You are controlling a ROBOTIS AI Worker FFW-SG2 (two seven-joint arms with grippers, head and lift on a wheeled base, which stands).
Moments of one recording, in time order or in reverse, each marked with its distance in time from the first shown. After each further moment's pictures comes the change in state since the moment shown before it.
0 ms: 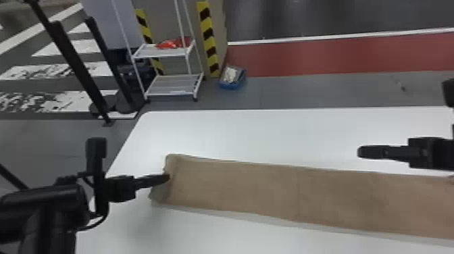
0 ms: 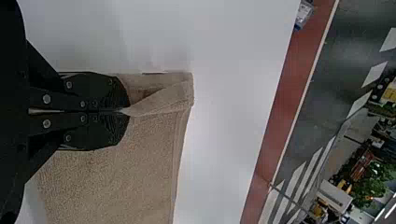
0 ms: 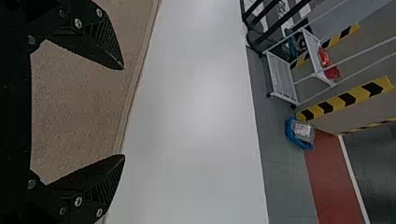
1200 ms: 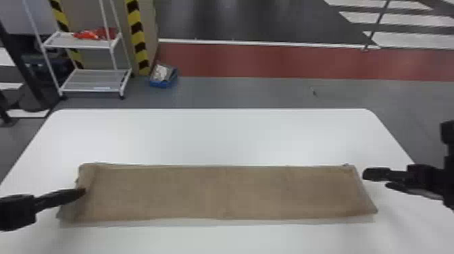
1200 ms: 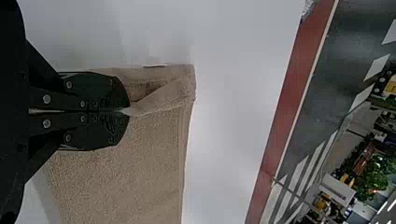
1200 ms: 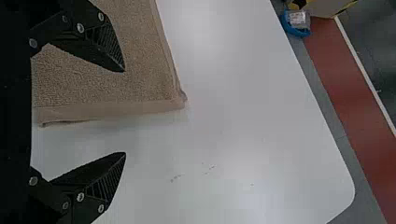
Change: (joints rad) left arm 0.073 -0.001 0.011 -0.068 0.017 -0.007 -0.024; right arm 0.067 -0.211 -0.312 0.143 -0.023 0.011 -0.022
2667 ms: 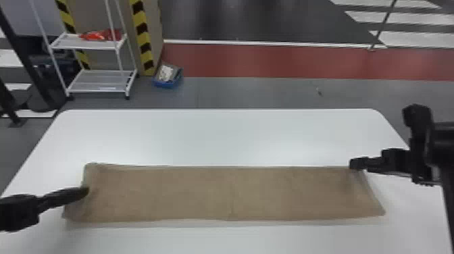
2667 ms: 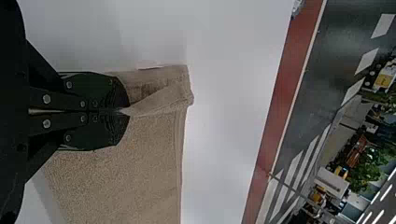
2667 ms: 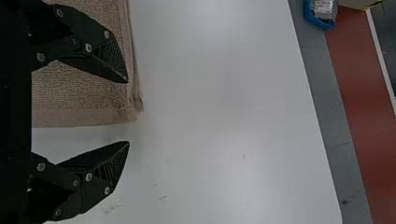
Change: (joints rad) left arm 0.023 0.007 0.017 -0.008 0.017 -0.049 -0.016; right arm -0.176 0.045 0.137 0.282 0.108 -0.180 -0.085
